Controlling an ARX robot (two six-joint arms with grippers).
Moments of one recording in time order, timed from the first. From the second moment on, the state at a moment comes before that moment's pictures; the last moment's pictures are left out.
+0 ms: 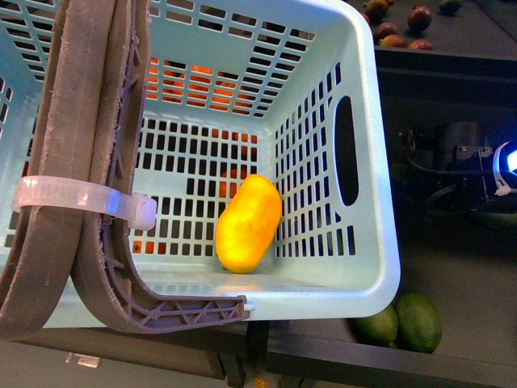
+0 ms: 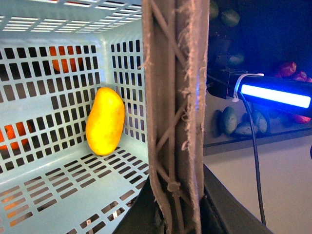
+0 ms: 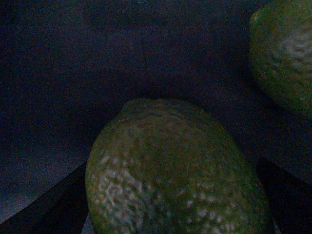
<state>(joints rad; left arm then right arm) -0.41 1.40 1.15 -0.47 0.21 -0.40 -0.01 3.01 1.91 0.38 -0.08 0.01</state>
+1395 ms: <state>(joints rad) -0.41 1.40 1.15 -0.47 0.21 -0.40 0.00 3.04 1.99 0.36 -0.04 0.06</state>
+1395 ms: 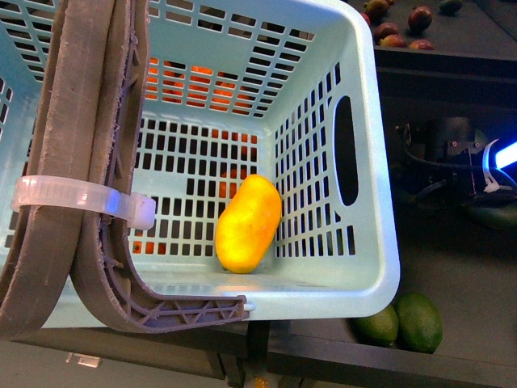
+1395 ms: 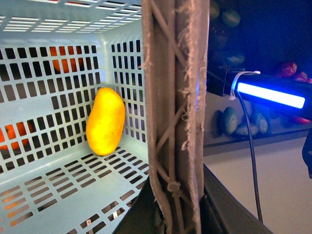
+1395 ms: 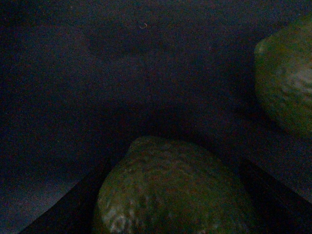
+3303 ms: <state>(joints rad) -0.41 1.40 1.15 -0.47 0.21 -0.40 0.49 1.76 0.98 0.49 -0.14 0.31</state>
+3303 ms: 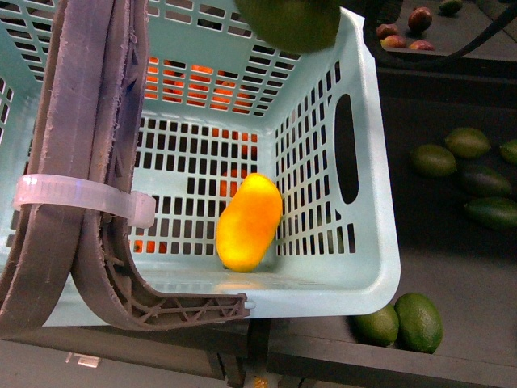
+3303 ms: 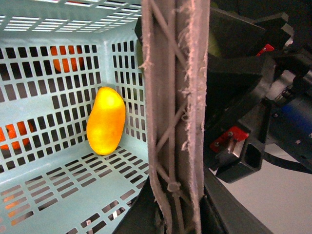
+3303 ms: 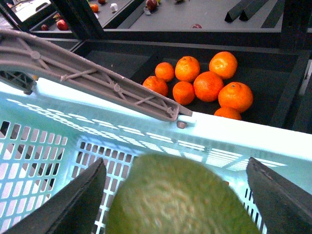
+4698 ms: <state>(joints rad) -0.41 1.40 1.15 -0.47 0.21 -0.40 0.01 0.59 0.09 0.50 0.01 0.02</state>
